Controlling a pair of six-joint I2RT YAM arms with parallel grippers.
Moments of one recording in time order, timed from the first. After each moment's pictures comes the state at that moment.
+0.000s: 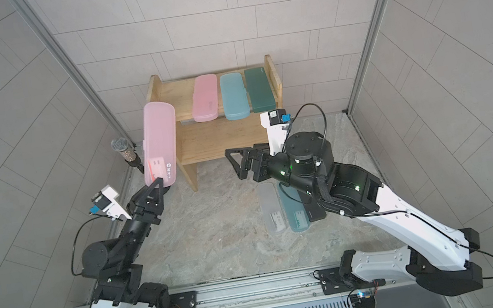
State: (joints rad) left arm -0.22 0.41 0.45 0.41 0.30 -0.71; right arm 0.95 1.18 1.62 -0.56 0.18 0.67
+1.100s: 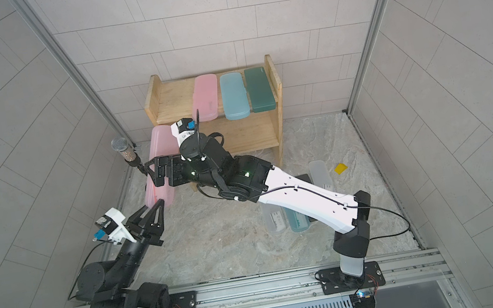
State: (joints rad) left arm -0.22 0.13 0.44 0.00 0.27 -0.34; right arm 1.08 1.77 2.07 -0.54 0.13 0.75
